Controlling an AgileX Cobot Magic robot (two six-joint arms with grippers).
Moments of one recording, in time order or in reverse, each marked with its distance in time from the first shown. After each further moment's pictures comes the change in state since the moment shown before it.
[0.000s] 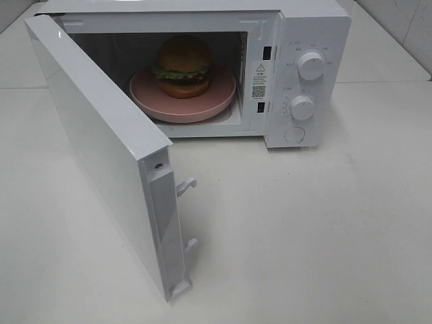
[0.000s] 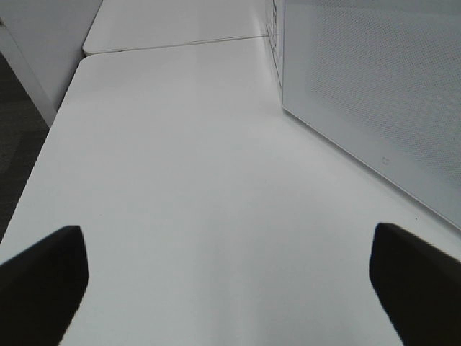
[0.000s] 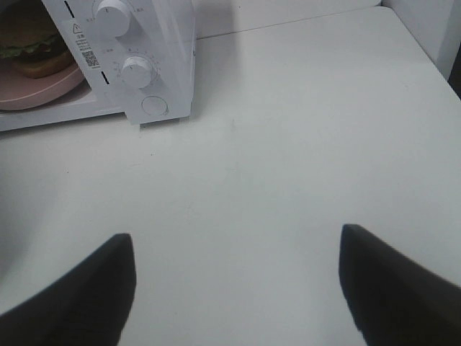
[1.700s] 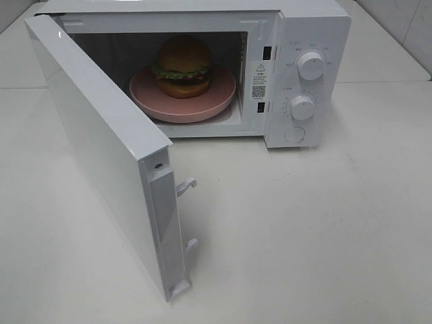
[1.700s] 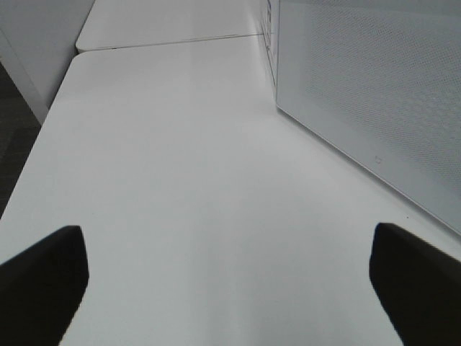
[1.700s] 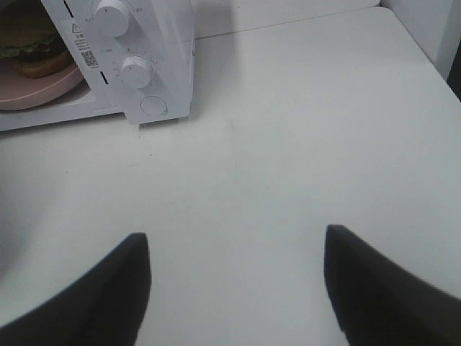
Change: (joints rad) left arm 0.000 0.013 -0.001 -0.016 0.000 0.000; right arm -0.003 0.000 0.000 0.000 -0.001 -0.002
